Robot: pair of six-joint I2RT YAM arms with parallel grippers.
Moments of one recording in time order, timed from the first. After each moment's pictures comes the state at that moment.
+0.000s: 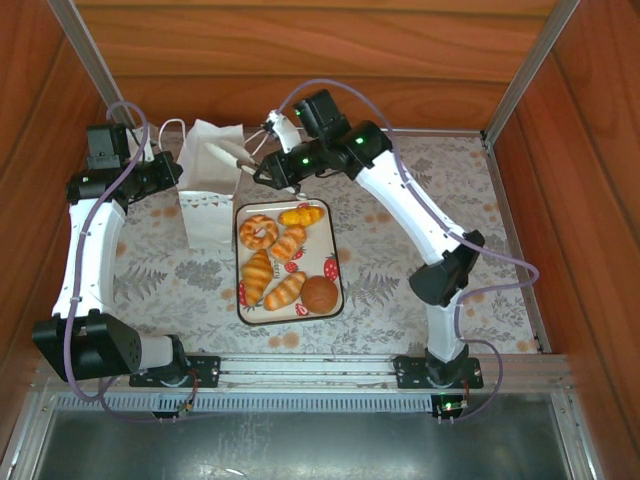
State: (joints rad) left arm 0.11 1.32 1.37 -0.81 0.42 -0.26; right arm 0.79 1.96 2.29 -1.06 -0.47 0.17
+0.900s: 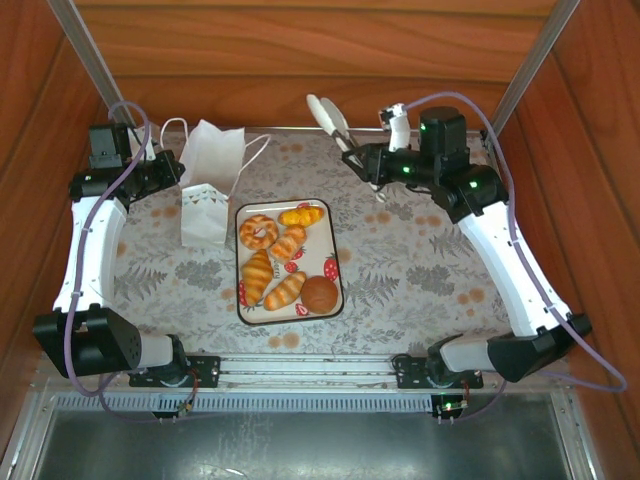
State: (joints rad) left arm 0.11 1.34 1.36 -0.77 0.45 -0.29; right arm 0.45 1.33 1.58 -0.73 -0.46 0.32
